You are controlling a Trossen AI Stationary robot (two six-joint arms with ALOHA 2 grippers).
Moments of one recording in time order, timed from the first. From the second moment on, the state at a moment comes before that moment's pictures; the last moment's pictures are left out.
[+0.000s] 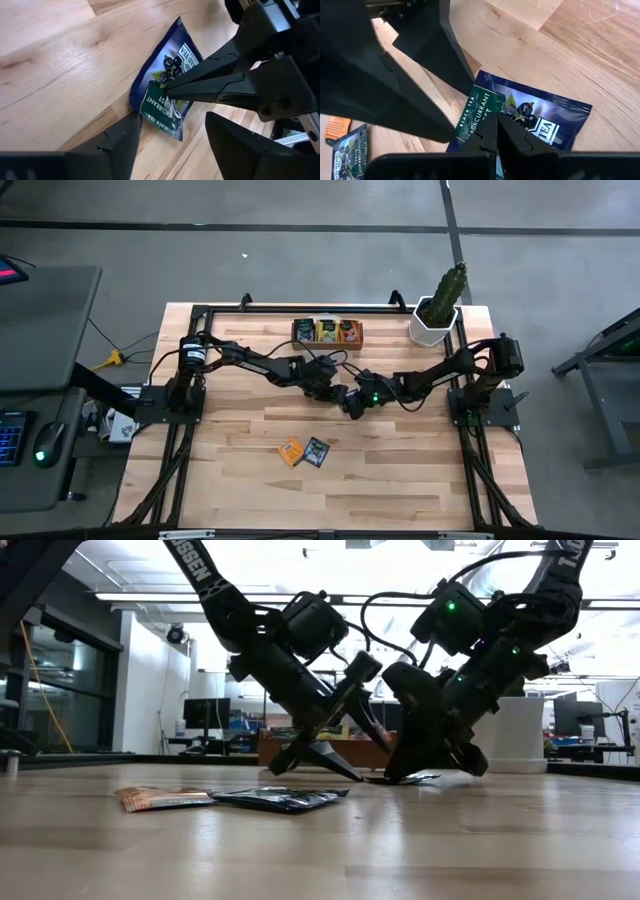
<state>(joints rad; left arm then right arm) 0.11 2.06 1.13 0.16 0.28 -1.11 -0.03 1.73 0.59 0.37 0.05 0.87</state>
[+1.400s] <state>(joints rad) 0.11 2.06 1.14 0.11 0.14 -1.09 -0.04 1.66 0.59 0.39 -0.01 0.84</state>
